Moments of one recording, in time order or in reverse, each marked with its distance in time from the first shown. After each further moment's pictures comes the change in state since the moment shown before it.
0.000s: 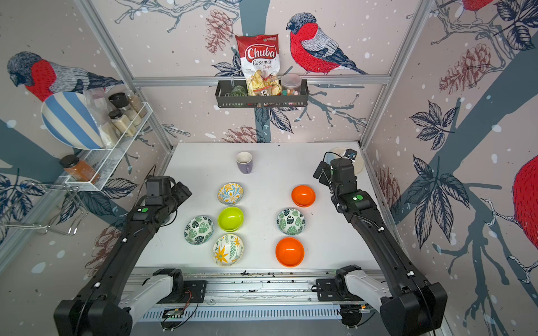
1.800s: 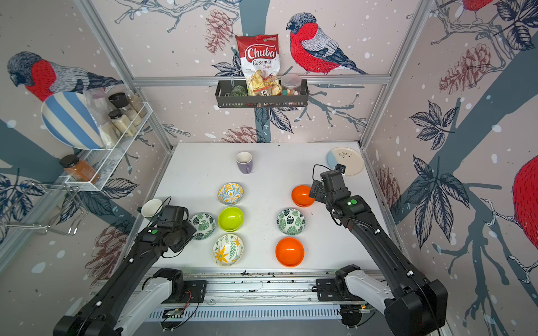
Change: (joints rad) left arm -0.104 -0.167 -0.341 -0.171 0.069 -0.219; right arm 0.063 -0.010 -0.088 -0.172 -0.006 0.019
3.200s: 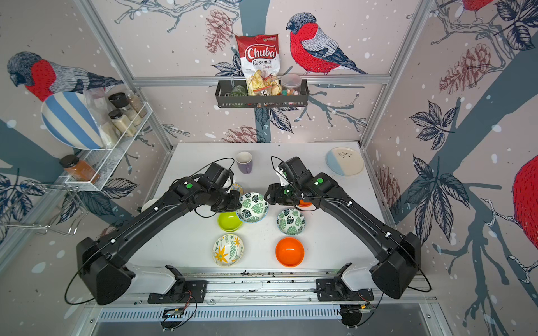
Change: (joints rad) left arm -0.532 0.532 0.753 -0.104 0.275 0.355; right arm 0.358 0.338 0.406 -0.199 -0.576 0.084
